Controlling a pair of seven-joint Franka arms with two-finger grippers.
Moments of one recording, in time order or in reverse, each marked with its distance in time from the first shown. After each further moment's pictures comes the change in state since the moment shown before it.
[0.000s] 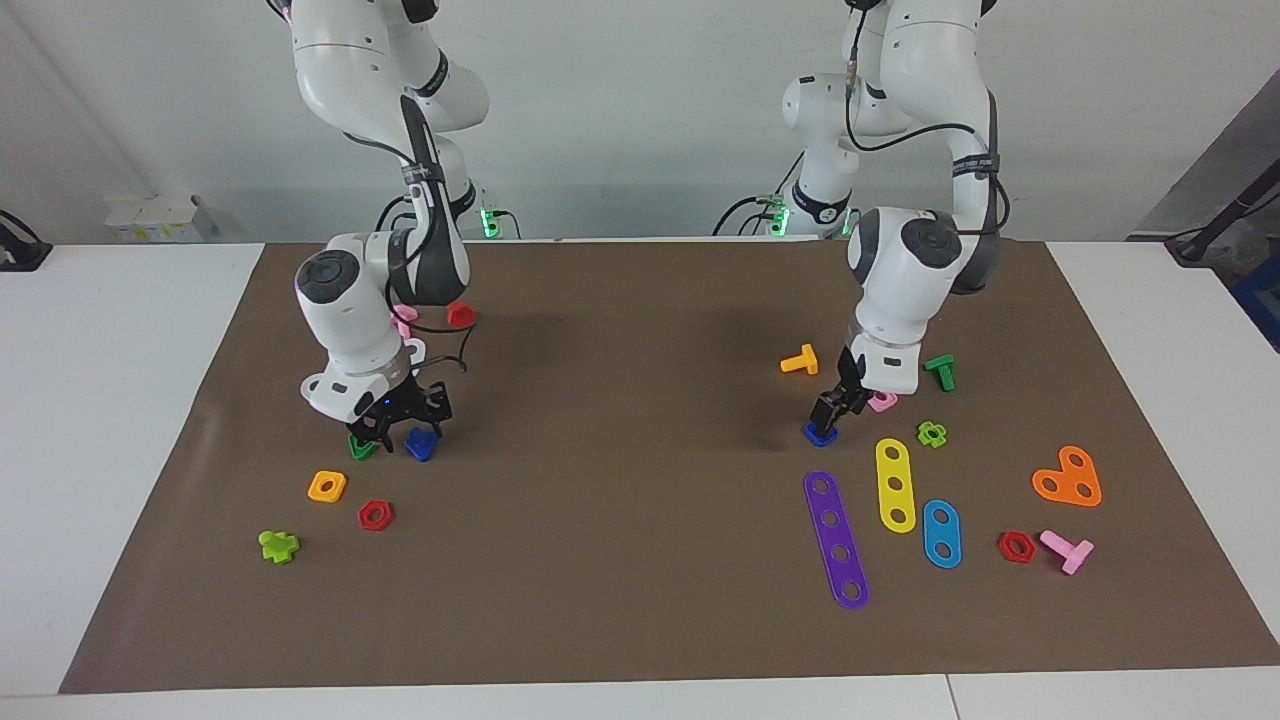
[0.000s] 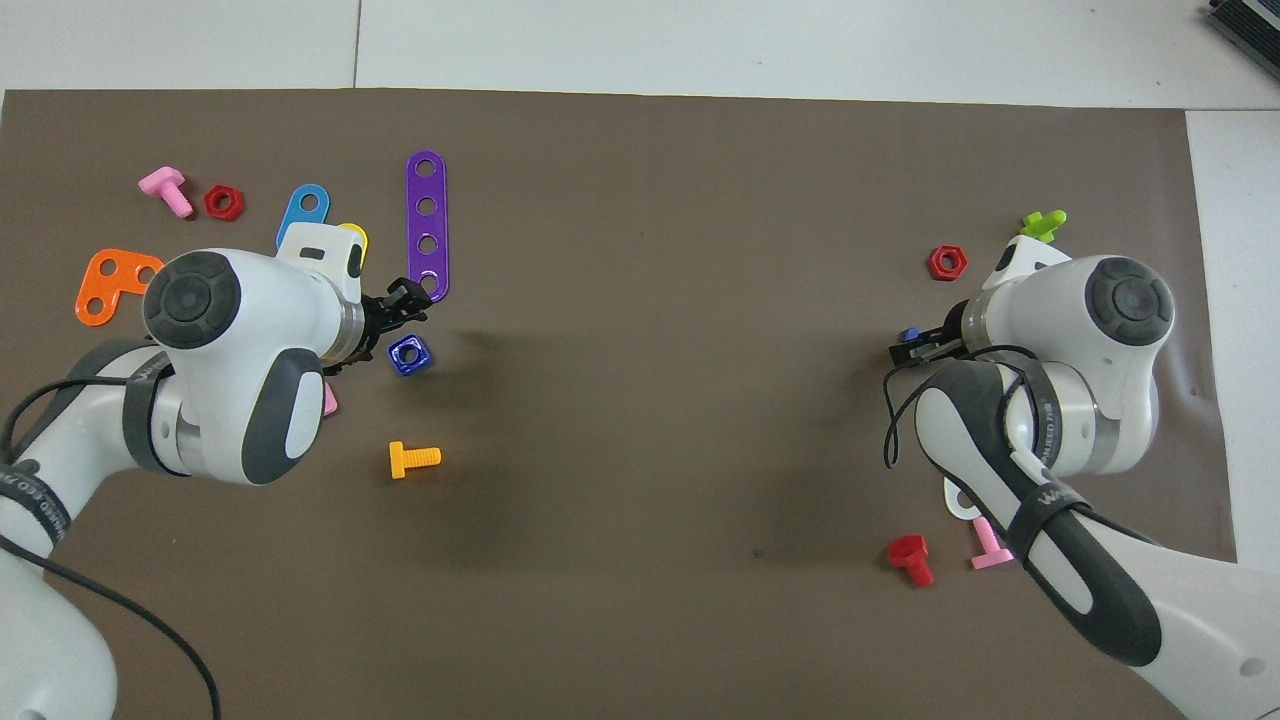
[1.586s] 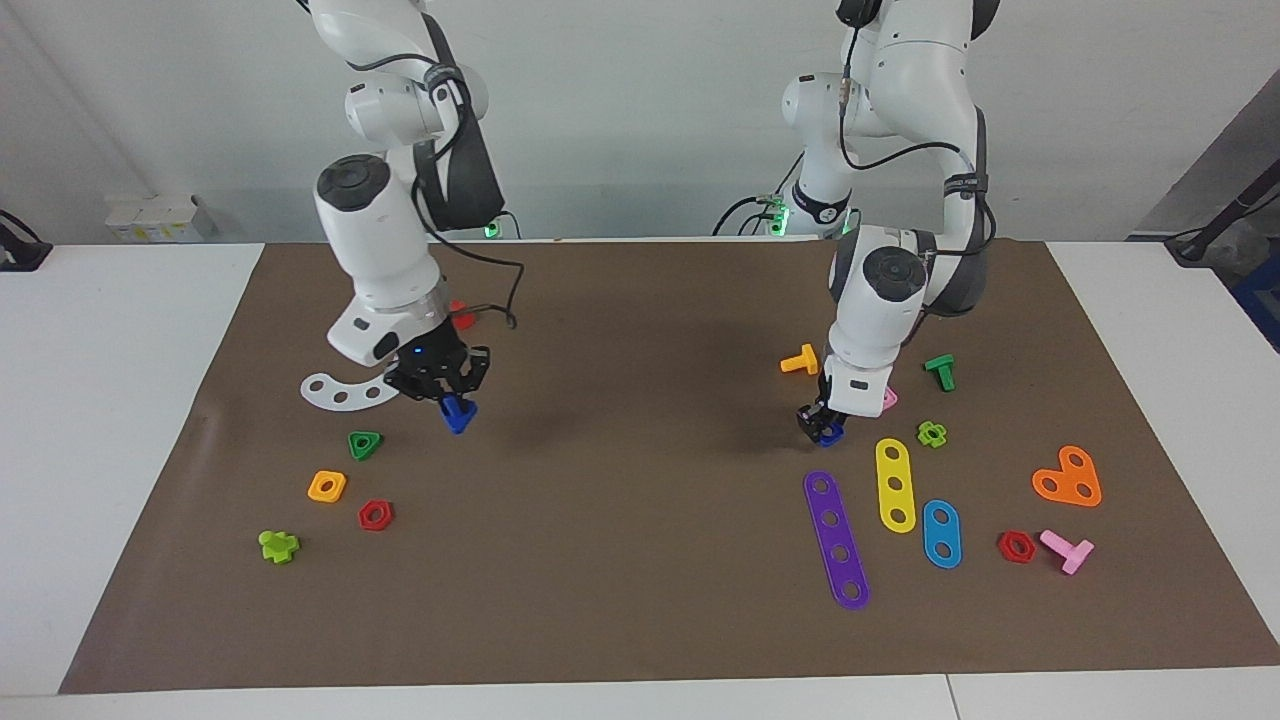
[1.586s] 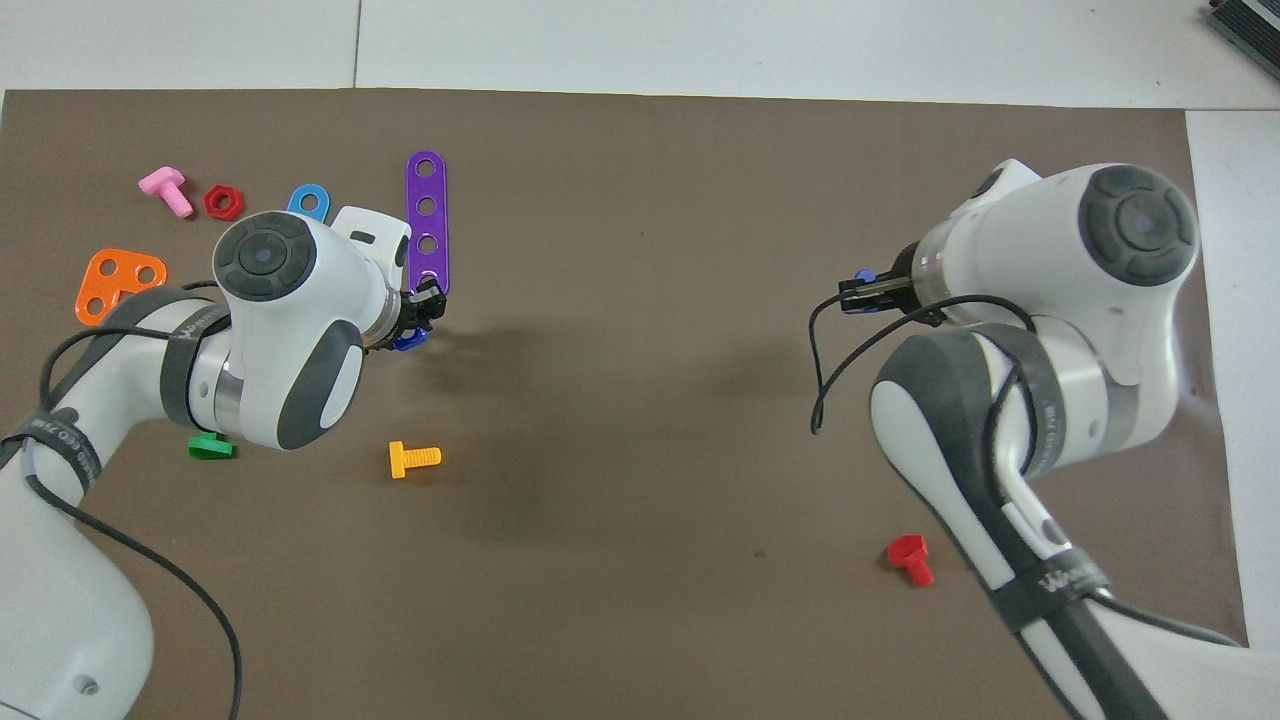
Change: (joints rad) left arm -0.046 0.078 0.001 0.161 0.123 -0.188 -0.001; right arm 0.204 -0.084 0.009 0.274 0.004 -0.291 0.431
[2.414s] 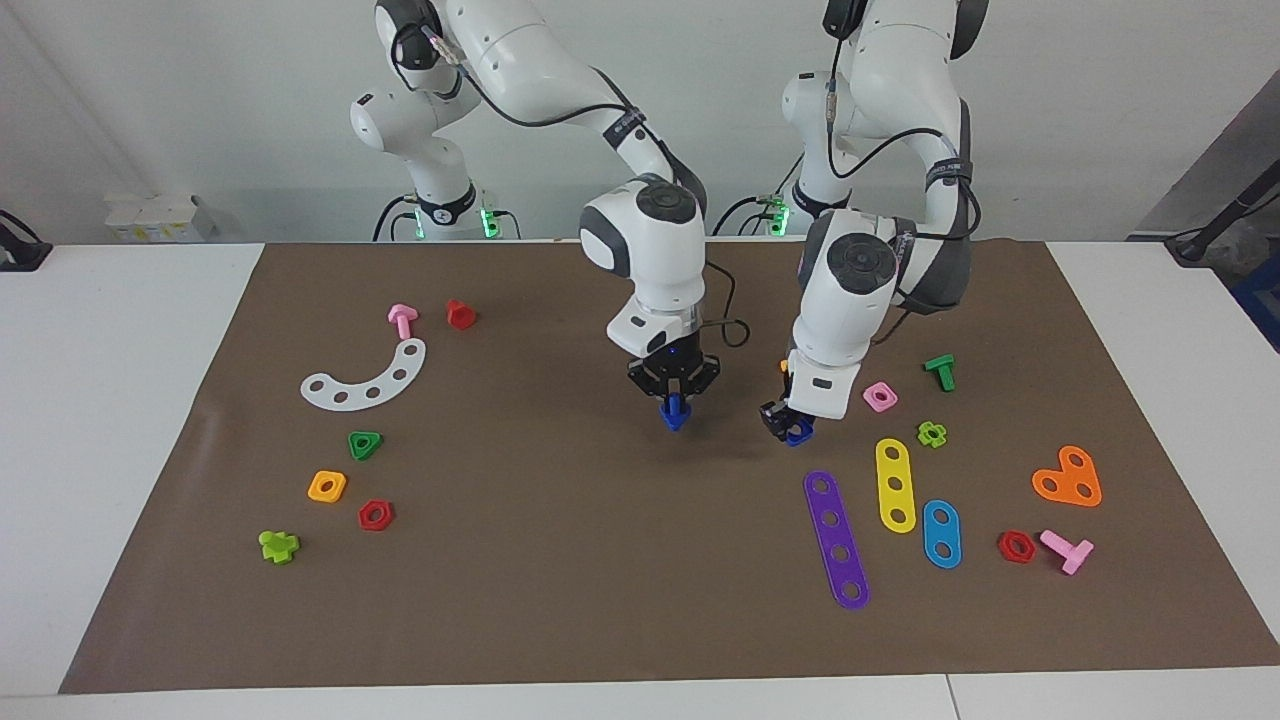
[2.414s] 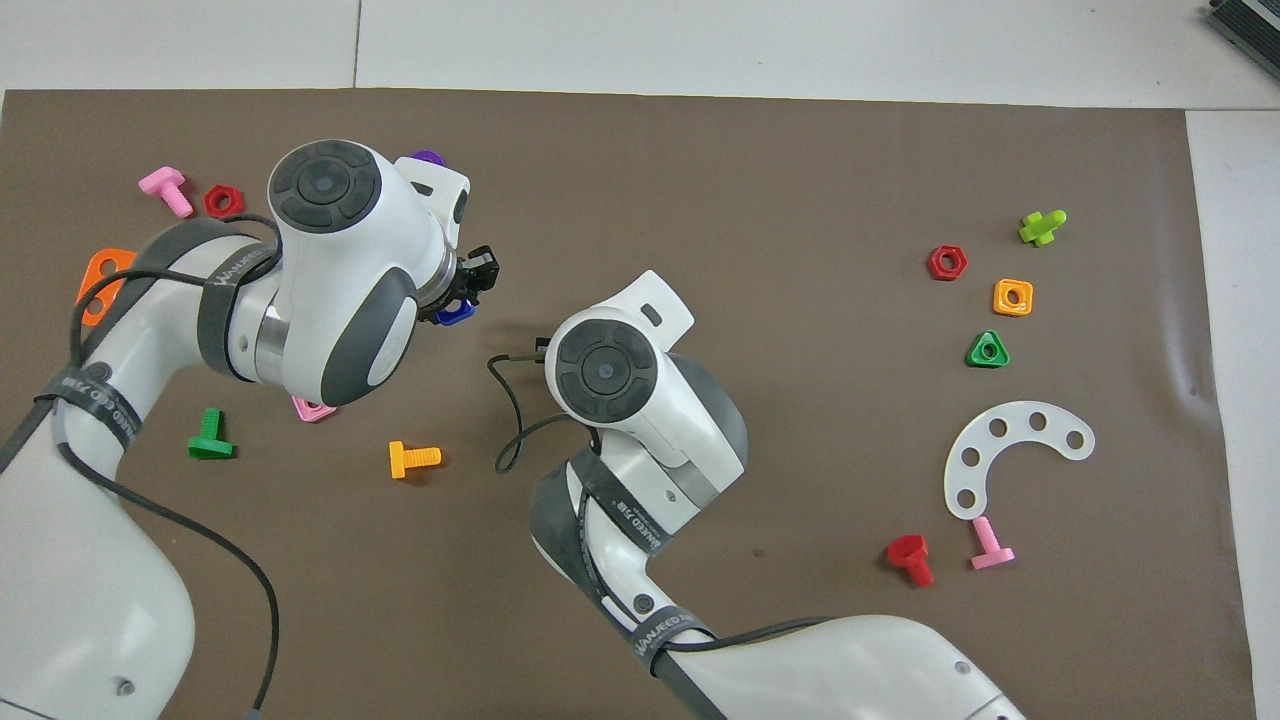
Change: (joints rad) left arm -0.094 0.067 -0.002 0.234 -0.022 -0.192 -0.046; right arm 0.375 0.372 0.004 0.238 -0.125 0.184 0.647
